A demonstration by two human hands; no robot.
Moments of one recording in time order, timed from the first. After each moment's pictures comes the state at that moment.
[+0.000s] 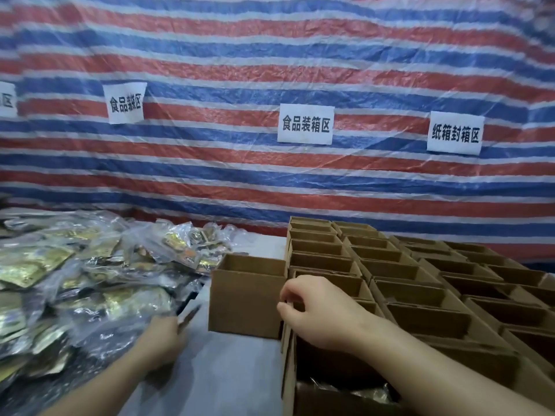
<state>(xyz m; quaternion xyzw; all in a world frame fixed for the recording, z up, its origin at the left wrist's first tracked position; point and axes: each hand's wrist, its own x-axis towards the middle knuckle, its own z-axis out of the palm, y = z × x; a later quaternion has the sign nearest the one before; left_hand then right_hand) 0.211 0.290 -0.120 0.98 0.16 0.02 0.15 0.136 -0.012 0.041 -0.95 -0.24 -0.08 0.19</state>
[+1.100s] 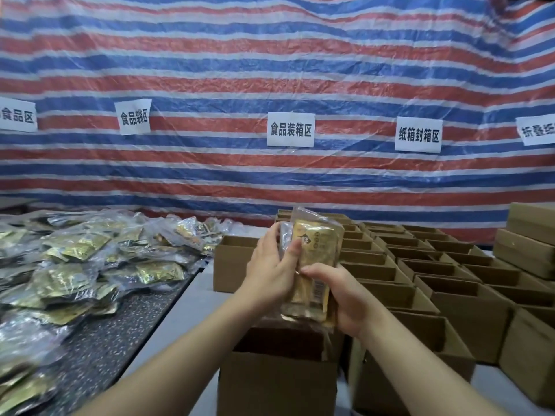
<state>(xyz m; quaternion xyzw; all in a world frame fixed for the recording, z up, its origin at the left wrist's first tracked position) -0.002 0.063 0.044 0.82 -0.14 0.23 0.51 -0.019 -0.092 0.051 -0.61 -0.19 0.15 0.75</state>
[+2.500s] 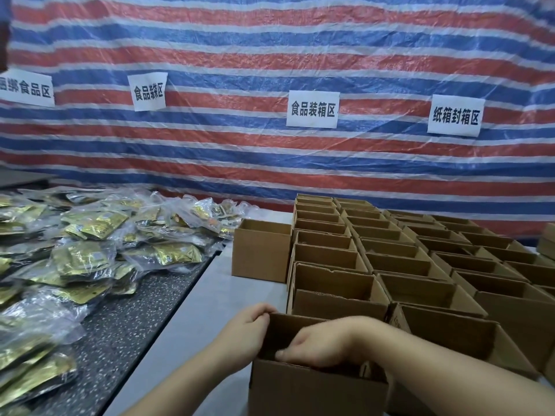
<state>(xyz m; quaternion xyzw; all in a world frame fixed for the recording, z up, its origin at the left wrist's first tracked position) -0.005 0.137 -0.067 0.83 -0.02 0.02 0.56 0.012 -0.026 0.002 -0.87 -0.18 0.42 0.15</state>
